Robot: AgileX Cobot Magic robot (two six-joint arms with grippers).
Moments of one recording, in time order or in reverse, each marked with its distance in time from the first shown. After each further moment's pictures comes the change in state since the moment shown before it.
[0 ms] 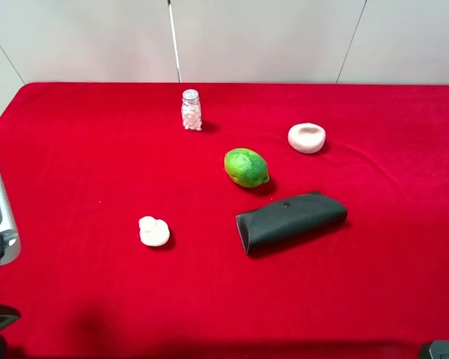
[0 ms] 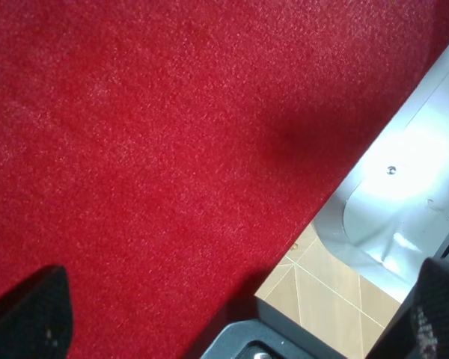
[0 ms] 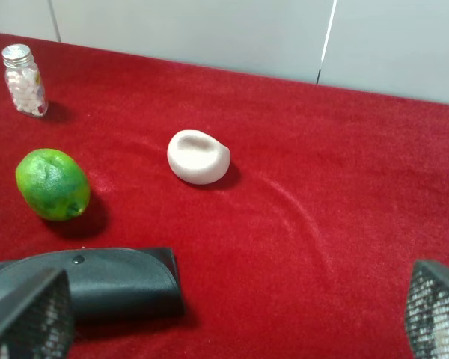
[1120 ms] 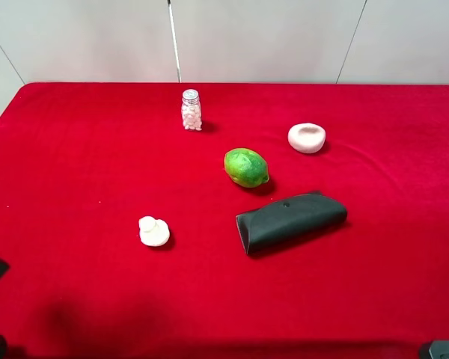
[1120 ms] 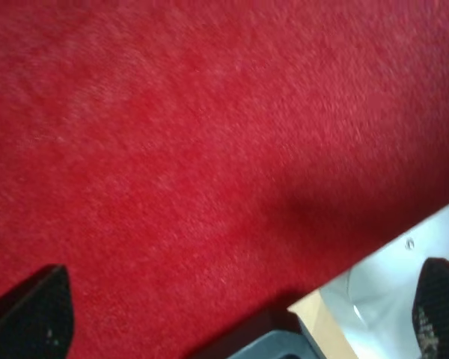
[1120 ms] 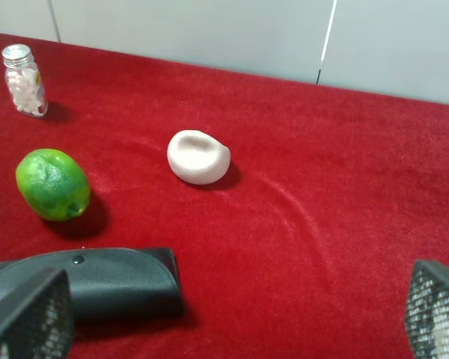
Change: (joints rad) left arm 0.407 -0.082 0.000 -0.026 0.002 0.047; right arm 0.000 0.000 0.000 0.000 0.000 0.000
